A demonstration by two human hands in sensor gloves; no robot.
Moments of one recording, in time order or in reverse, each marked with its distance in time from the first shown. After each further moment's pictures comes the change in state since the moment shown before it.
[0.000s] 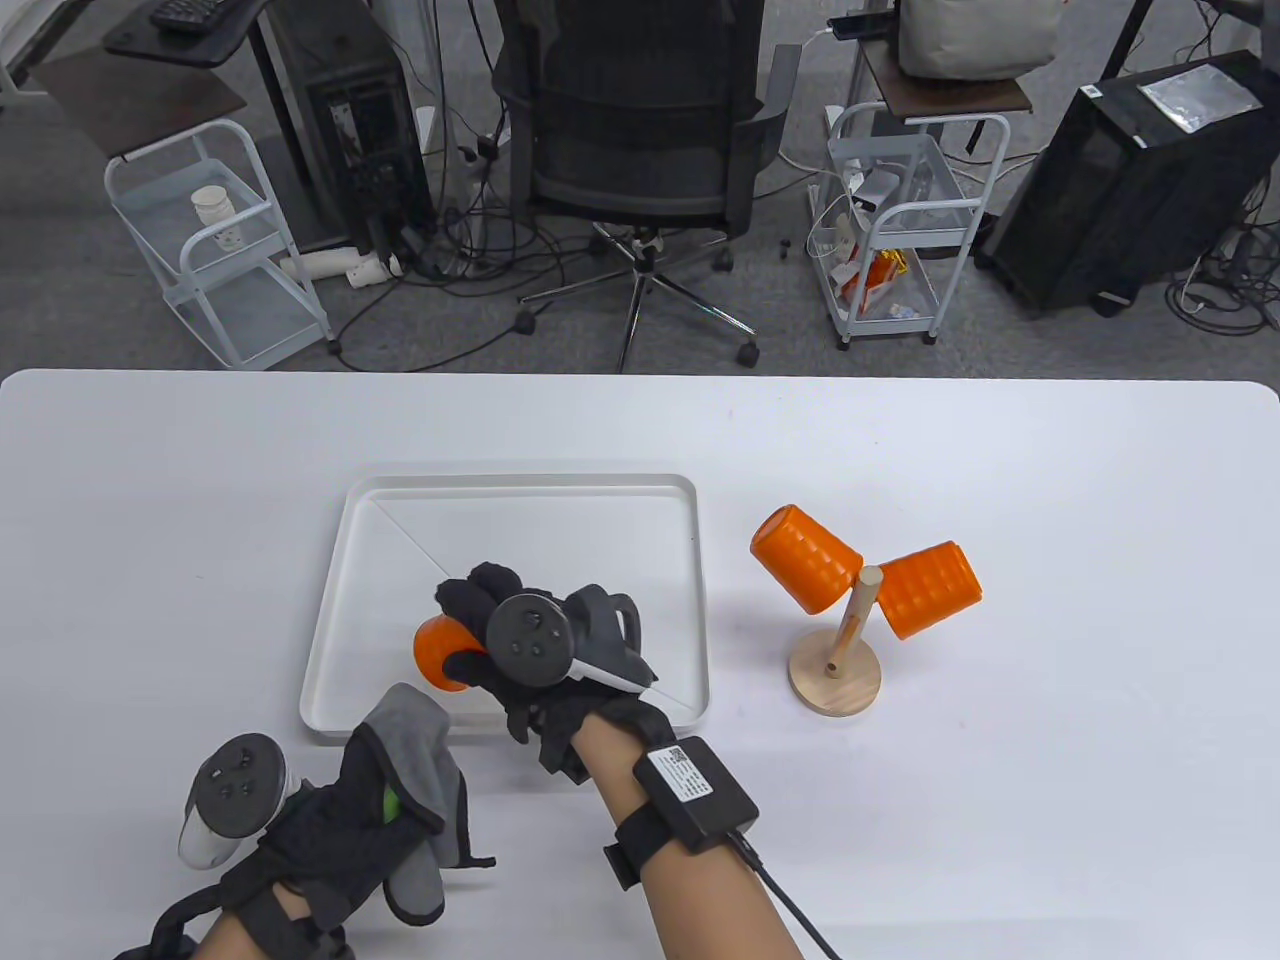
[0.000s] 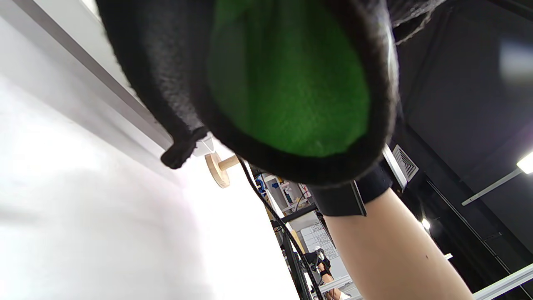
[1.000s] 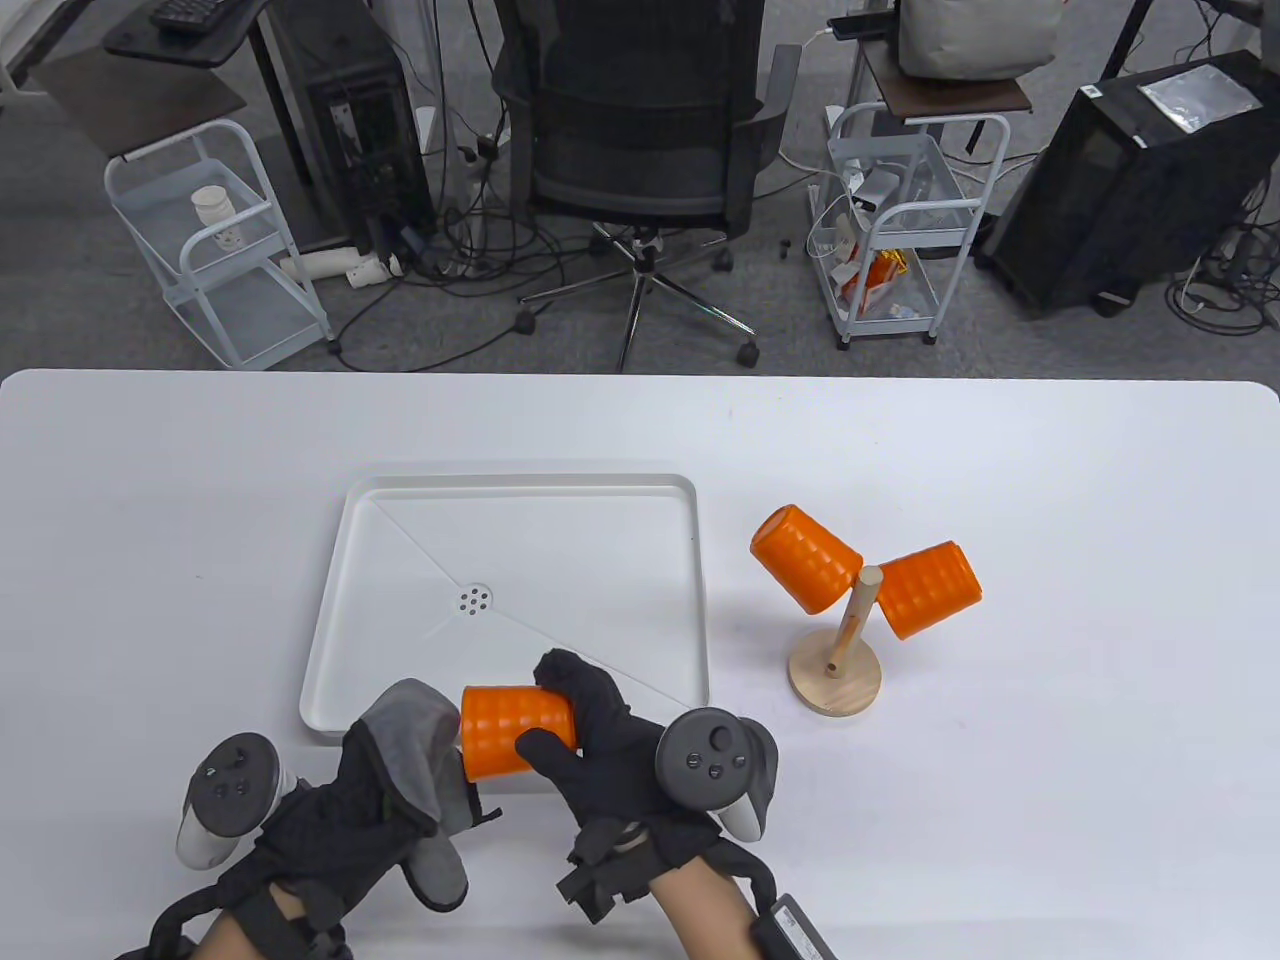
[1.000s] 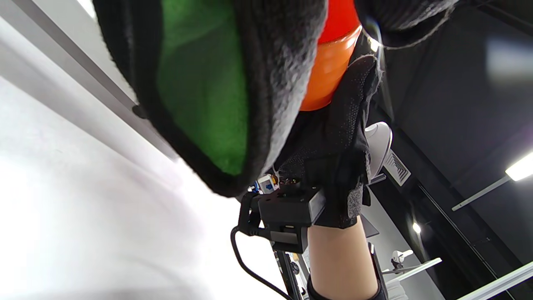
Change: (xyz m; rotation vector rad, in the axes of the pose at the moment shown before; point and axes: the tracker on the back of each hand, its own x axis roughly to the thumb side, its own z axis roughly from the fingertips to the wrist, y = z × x) left_hand 0.001 0.001 0.001 -0.001 -0.018 0.037; right_hand -0.009 -0.008 0.113 -0.241 0.053 -0.625
